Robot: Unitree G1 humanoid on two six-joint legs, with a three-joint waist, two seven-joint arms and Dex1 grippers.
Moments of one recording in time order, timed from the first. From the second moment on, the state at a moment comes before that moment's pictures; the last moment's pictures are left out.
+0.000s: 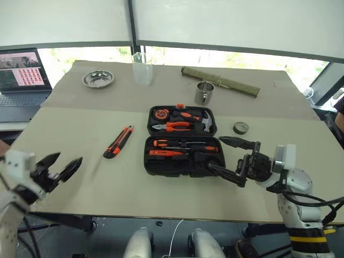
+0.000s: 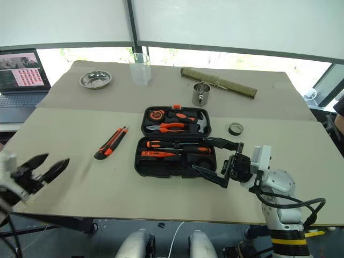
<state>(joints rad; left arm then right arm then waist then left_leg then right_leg) 0.00 0.71 0.50 -0.22 -0.60 0.65 -0.68 -0.15 -0.48 -0.12 -0.16 0.59 -0.09 1.17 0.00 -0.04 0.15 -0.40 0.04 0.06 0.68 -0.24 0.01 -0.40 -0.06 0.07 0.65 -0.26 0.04</state>
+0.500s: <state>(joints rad) -0.34 0.65 0.14 0.17 -0.39 0.55 -0.70 -0.15 -0.50 -0.13 -0.19 0.57 -0.10 1.11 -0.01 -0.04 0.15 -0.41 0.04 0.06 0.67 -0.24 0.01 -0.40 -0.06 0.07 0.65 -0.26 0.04</state>
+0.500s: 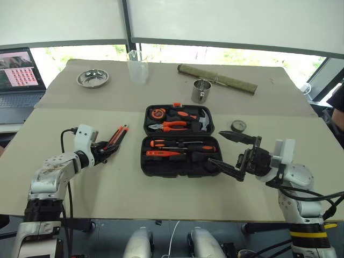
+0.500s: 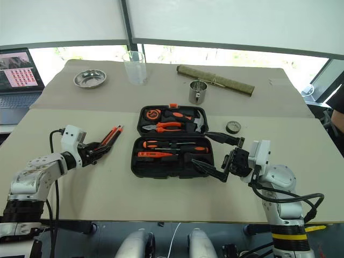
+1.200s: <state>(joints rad) -0.55 0.72 -0.32 -0.01 -0.22 0.34 -1.26 0.04 -0.65 -0.25 -0.18 0.57 -0.14 1.18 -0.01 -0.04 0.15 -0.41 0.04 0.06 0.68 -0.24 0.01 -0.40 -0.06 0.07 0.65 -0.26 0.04</state>
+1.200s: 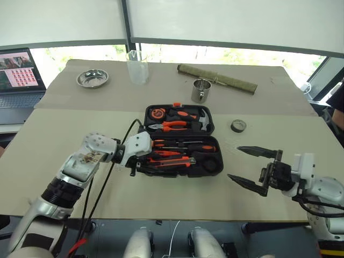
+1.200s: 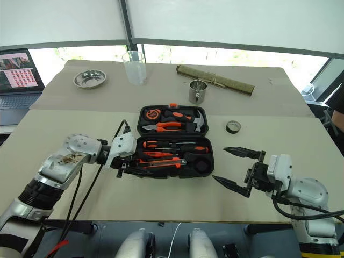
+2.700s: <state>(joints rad) -0.57 0.47 -0.25 0.25 -0.16 0.12 -1.23 0.03 -0.61 -0.21 -0.16 0.55 -0.17 1.15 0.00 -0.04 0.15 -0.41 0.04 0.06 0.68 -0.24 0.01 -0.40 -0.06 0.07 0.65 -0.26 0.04</state>
